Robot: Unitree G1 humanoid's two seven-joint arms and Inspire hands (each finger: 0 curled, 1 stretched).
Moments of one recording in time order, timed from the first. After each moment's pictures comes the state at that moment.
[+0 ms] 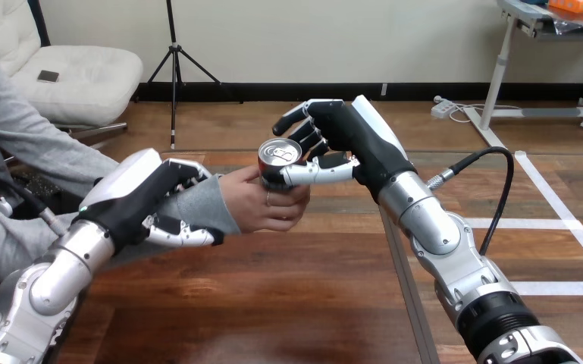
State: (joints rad) left arm -0.38 0.57 -0.15 0.56 0.40 -0.44 -0.16; right arm -0.72 -0.13 0.13 0.89 -0.24 -0.40 0.10
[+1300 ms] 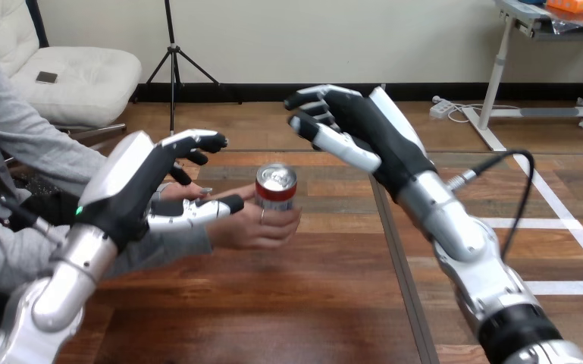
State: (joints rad) left arm -0.31 0.53 -0.12 0.53 0.32 -0.55 -0.03; right arm -0.64 -0.19 0.11 0.81 -0.19 -0.47 0.14
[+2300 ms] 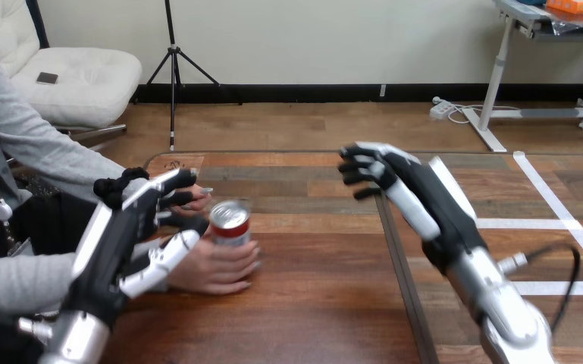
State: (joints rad) left arm -0.09 0.36 -0.01 0.68 -0.04 -0.84 -0.15; right arm -0.32 -0.22 0.02 0.70 0.04 -0.56 0.27
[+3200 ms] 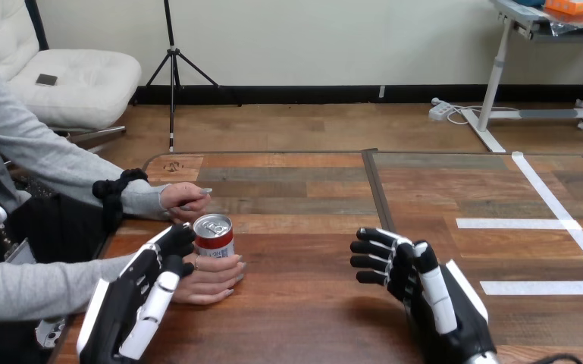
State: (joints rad) left arm 0.09 0.18 0.03 0.66 -0.23 -0.86 -0.28; right arm -0.05 -0.13 -0.03 0.70 0.22 -0.61 0.45
